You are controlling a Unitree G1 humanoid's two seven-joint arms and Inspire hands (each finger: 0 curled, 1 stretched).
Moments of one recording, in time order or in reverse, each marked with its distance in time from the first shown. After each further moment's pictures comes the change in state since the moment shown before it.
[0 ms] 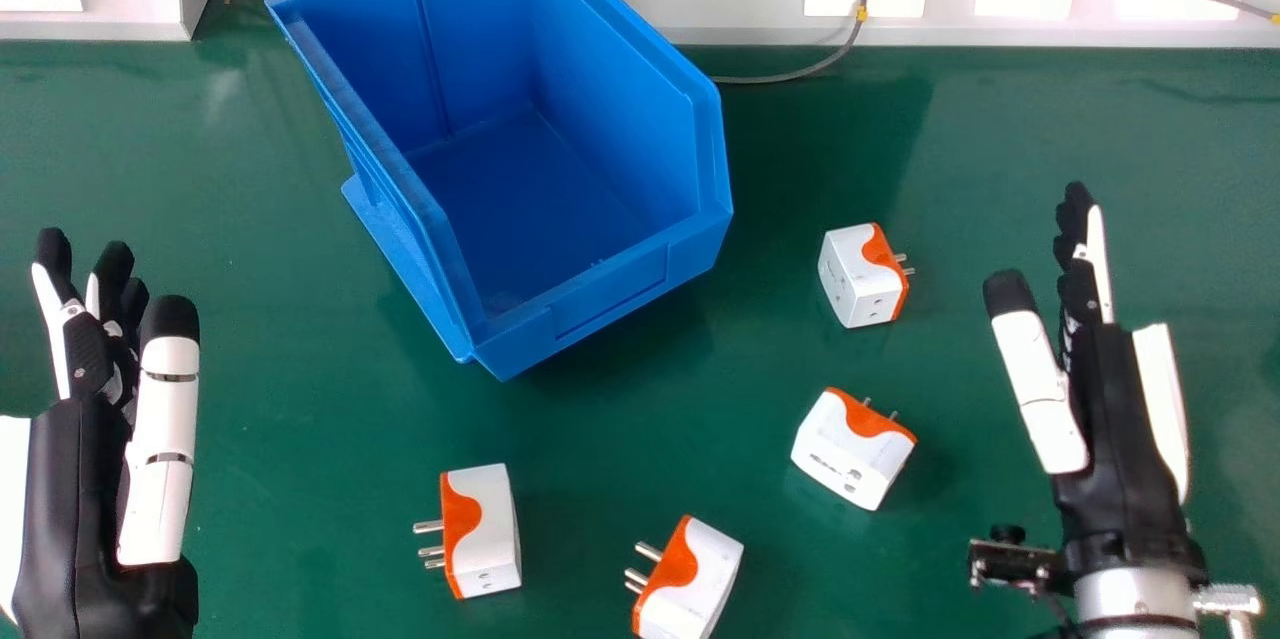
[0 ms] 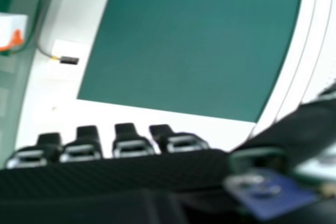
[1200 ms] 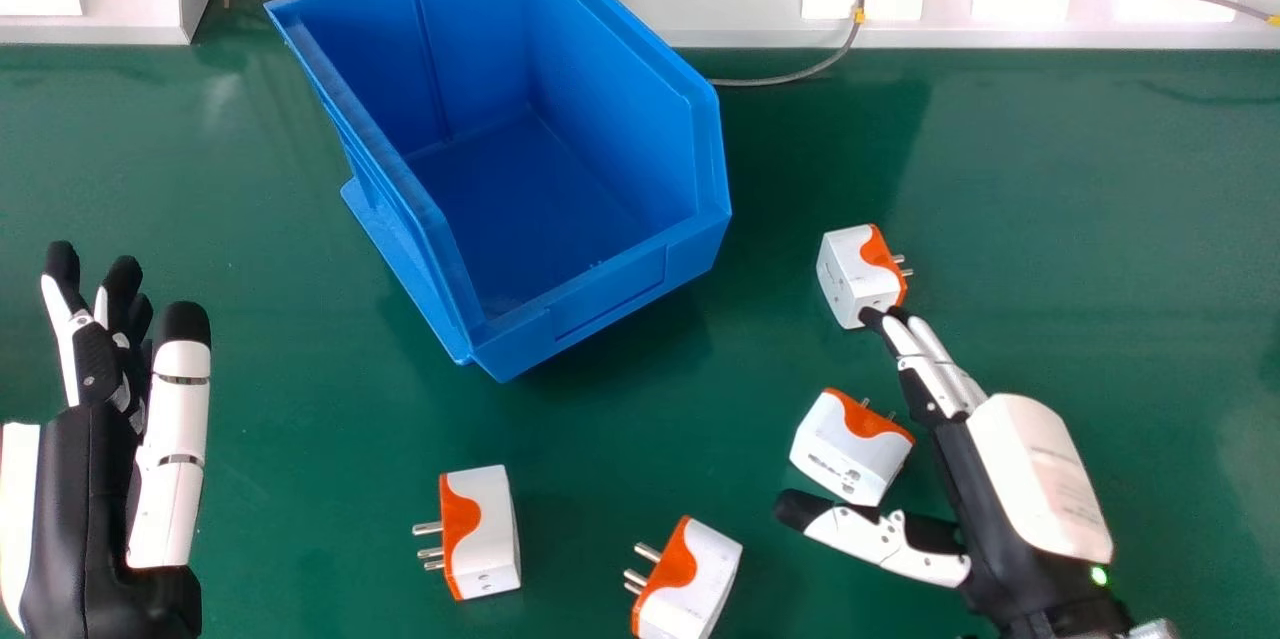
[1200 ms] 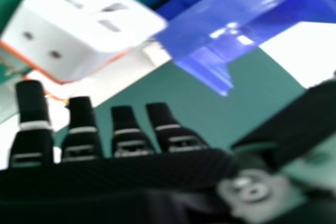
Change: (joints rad) left arm 0.023 -0.011 -0.013 -0.055 0.020 0.070 0.016; right arm -0.059 -0.150 0.224 0.223 -0.577 0.033 -0.338
